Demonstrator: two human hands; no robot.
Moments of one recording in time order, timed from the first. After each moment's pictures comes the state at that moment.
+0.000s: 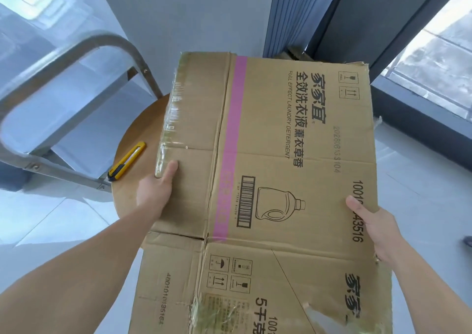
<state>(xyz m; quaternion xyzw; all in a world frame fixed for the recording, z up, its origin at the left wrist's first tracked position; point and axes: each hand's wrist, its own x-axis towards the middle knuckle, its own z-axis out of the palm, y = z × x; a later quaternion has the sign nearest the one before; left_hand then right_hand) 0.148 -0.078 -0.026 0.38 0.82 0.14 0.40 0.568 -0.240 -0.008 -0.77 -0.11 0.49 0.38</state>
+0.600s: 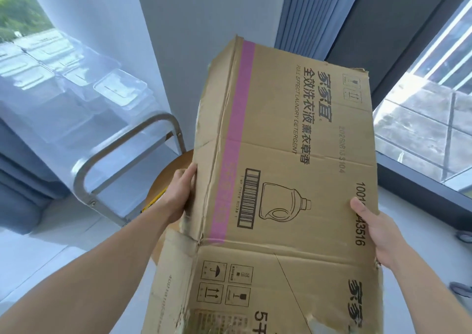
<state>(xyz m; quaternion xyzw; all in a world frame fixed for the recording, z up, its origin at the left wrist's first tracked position) 0.126 -0.057 0.119 0.40 0.62 0.25 0.63 0.516 -0.234 0.166 -0.72 -0.19 0.49 0.46</state>
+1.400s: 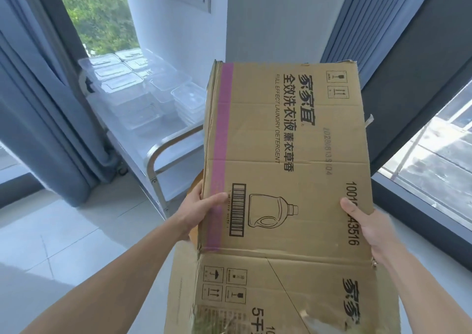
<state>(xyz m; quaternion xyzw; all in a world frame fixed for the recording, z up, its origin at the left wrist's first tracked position) 0.035 -0.200 0.194 0.46 0.57 0.32 0.60 0.402 -0.261 0.233 -0.71 -0.32 0.45 0.44</state>
